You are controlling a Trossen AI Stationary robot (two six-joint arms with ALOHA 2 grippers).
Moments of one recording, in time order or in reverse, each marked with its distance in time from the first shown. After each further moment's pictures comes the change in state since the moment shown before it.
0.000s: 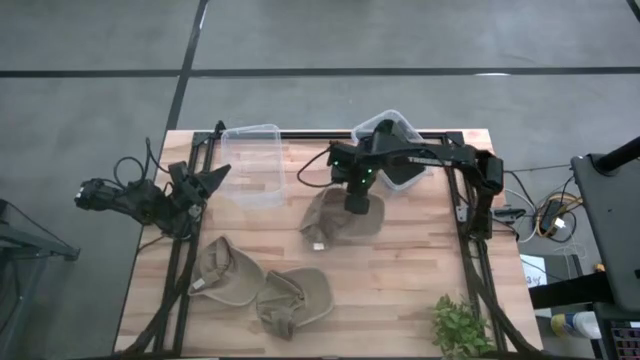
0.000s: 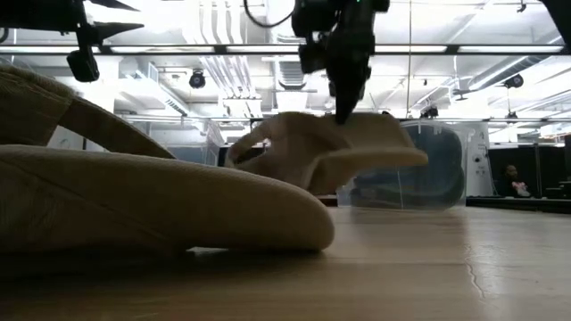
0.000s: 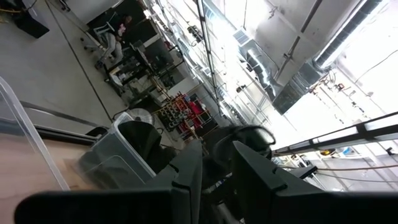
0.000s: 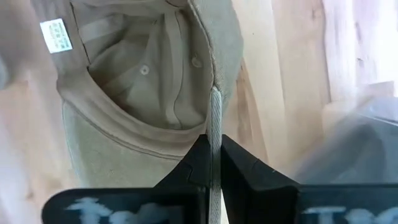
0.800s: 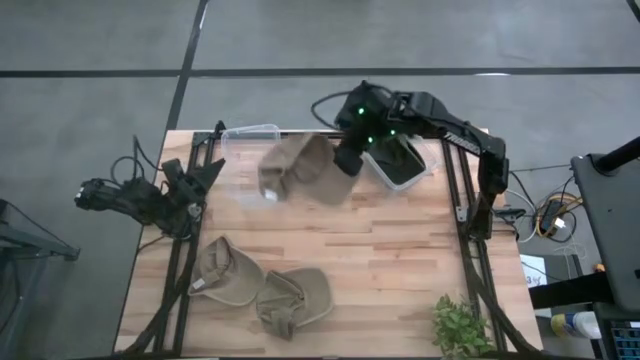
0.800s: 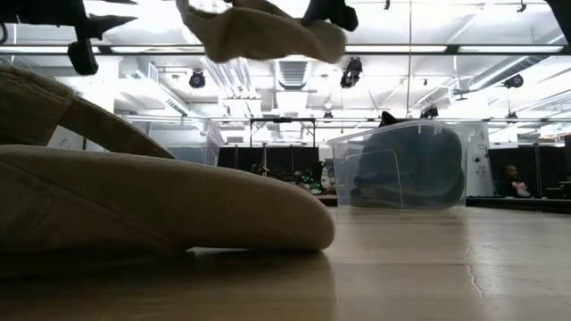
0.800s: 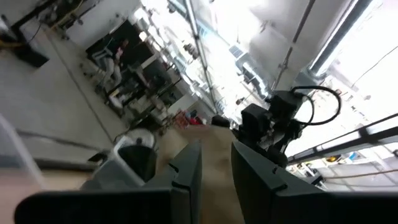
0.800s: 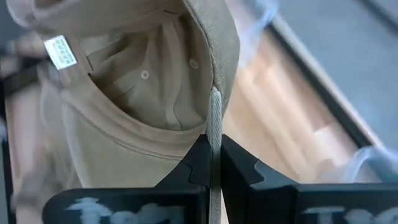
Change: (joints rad) left arm 0.000 0.000 0.000 0.123 -0.029 0.164; right arm -0.059 -0.033 0.503 -0.013 0.000 0.271
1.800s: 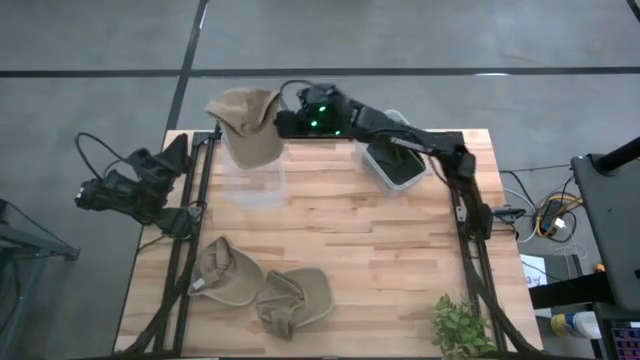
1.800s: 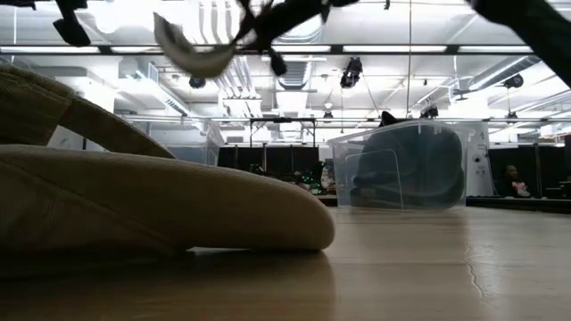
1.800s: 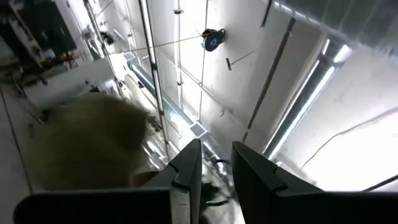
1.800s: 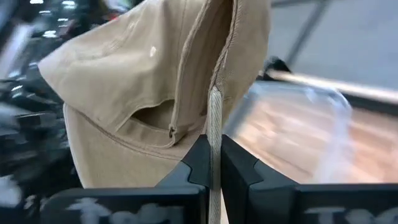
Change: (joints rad) left arm 0.000 0.000 0.000 0.562 -0.017 0.264; right arm -0.045 0.275 -0.072 0.830 0.046 0.646
